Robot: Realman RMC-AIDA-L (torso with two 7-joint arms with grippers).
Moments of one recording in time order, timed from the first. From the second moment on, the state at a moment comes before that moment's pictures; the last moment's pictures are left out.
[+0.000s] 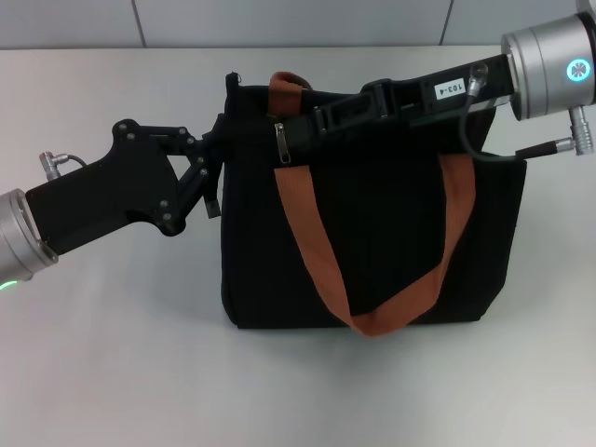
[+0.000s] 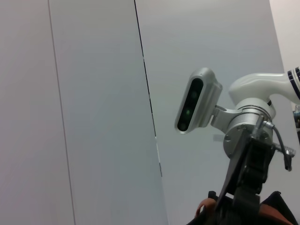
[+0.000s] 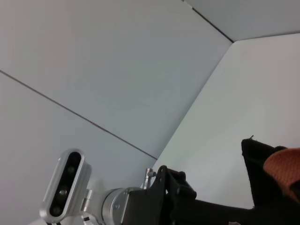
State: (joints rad) left arm -0.51 -2.07 0.51 0.38 1.79 1.73 -0.70; right arm 0.90 2.01 -0.84 -0.58 -1.96 -1.66 2.31
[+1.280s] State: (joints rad) left arm -0.54 -2.07 0.50 0.34 1.79 1.77 -0.69; right arm 0.90 2.04 -0.90 -0.59 -1.96 -1.57 2.30
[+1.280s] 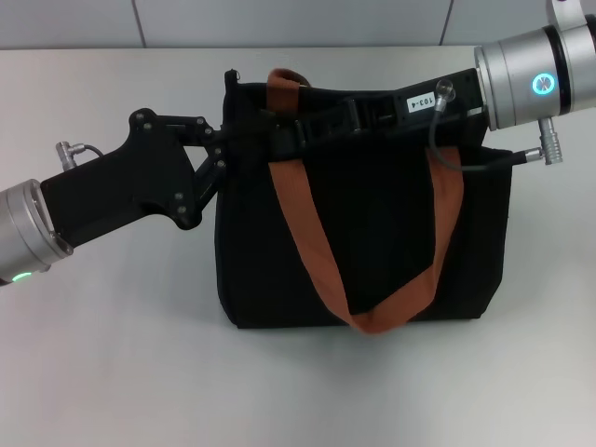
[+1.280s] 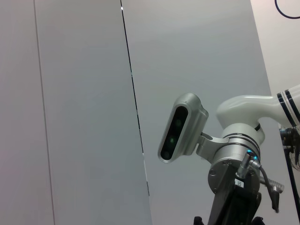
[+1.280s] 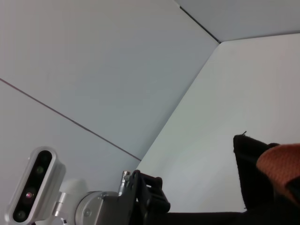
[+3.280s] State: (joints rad) left arm -0.55 -2.07 0.51 0.33 1.74 1.77 -0.74; right arm 0.91 2.07 -0.90 -0.60 -1.92 -1.53 2.24
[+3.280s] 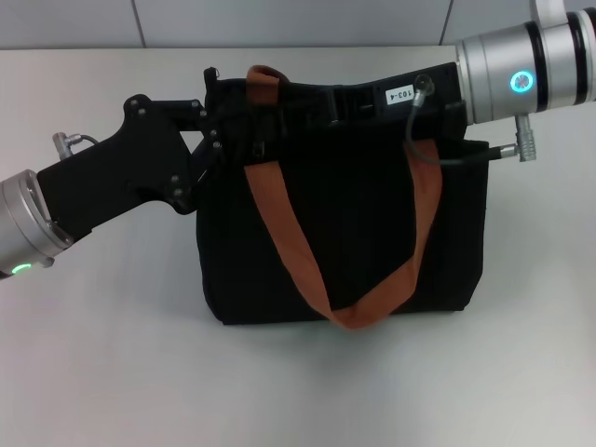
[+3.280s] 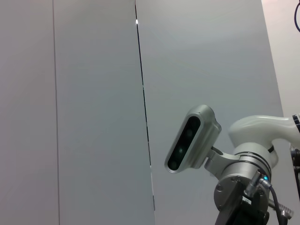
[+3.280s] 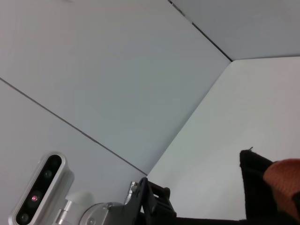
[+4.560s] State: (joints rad) left arm -0.53 -2.07 0.50 0.33 1.71 1.78 -0.74; right arm 0.63 2.07 -0.90 -0.98 -2.02 -1.48 2.37
